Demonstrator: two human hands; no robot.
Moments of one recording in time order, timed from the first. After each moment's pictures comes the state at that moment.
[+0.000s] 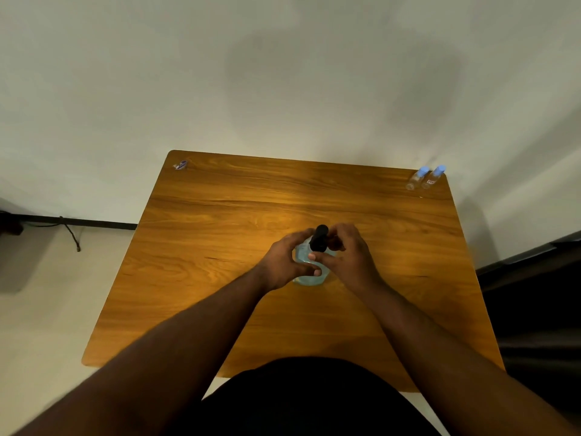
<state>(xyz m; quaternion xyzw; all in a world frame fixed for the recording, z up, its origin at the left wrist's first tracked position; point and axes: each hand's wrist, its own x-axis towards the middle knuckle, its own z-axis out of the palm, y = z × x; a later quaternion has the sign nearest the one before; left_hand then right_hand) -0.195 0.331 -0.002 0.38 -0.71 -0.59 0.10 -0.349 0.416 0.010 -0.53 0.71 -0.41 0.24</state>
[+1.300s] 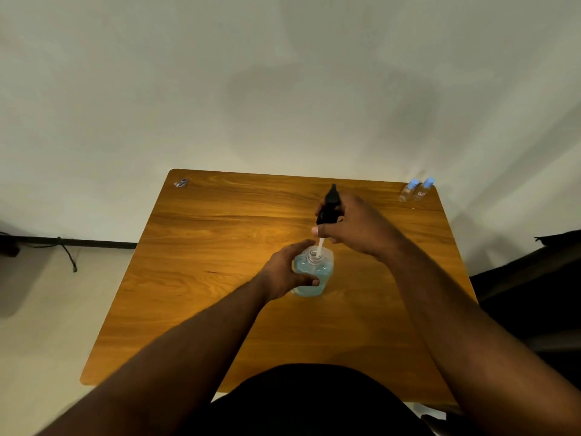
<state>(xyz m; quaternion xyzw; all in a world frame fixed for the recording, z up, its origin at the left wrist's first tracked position) -0.195 0.327 -0.015 0.37 -0.72 -0.58 0.10 -0.350 0.388 0.141 -0.52 0.71 -0.31 0.35</state>
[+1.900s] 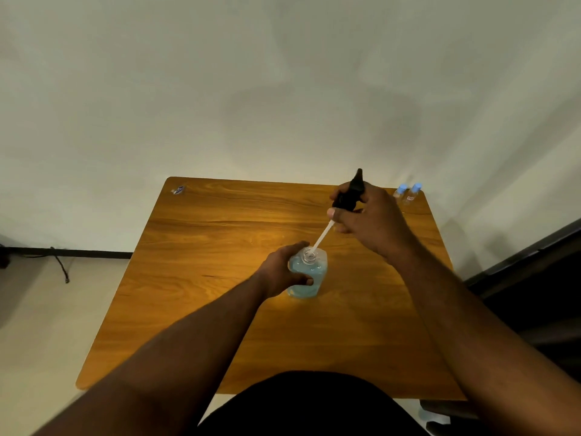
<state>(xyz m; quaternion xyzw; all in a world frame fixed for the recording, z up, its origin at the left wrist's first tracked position) -0.196 0.324 -0.015 0.36 -0.75 -0.54 0.09 -0.352 0.418 0.167 -0.45 0.72 -0.43 0.31</state>
